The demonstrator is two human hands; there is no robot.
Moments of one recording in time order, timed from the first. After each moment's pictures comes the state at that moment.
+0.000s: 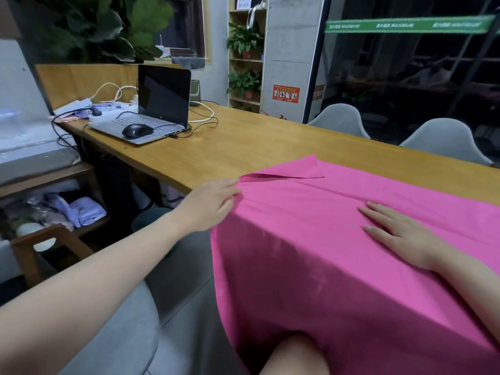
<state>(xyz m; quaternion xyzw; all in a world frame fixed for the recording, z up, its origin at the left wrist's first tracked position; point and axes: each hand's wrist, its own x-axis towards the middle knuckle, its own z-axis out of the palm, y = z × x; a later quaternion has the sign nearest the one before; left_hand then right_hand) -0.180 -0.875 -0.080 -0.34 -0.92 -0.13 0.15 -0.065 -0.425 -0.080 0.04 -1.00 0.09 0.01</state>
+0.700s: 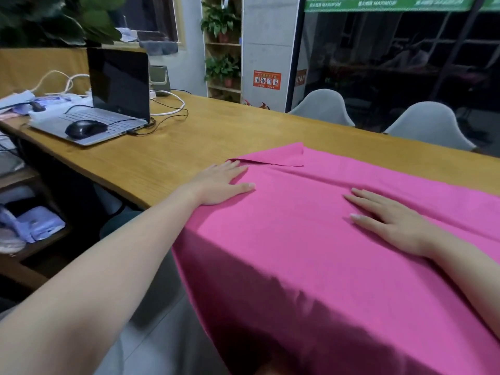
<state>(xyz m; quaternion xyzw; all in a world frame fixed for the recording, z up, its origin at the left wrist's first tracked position) -0.298 -0.780 -0.073 -0.28 -0.96 -0.08 -0.02 -0.116 -0.397 -0.073 0.05 -0.99 0.11 0.01</state>
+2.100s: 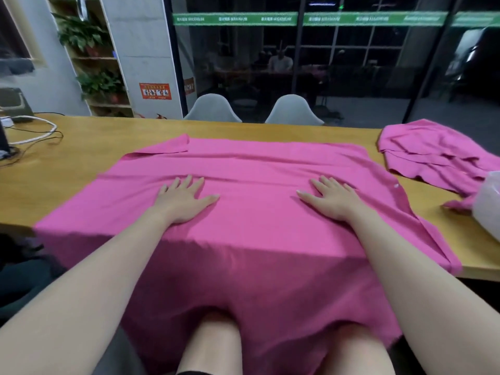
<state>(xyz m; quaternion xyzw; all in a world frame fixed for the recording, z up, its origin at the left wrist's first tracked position) -0.165 -0.651 -0.081 -0.33 -0.94 -0.03 -0.02 0.062 -0.341 -0.072 -0.28 -0.96 0.08 -0.01</state>
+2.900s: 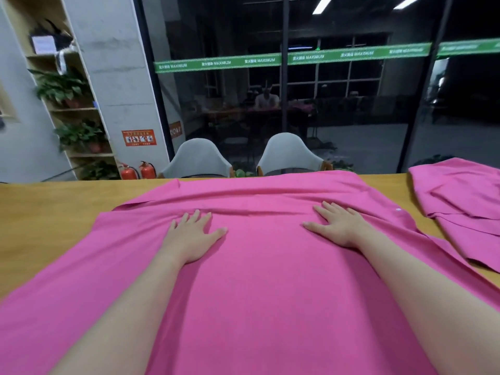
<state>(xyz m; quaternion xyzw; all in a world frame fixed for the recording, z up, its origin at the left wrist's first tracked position) -0.363 -0.456 -0.081 -0.34 -0.94 -0.08 0.02 -0.139 -0.150 -0.073 -0.30 -0.95 0.07 0.00</state>
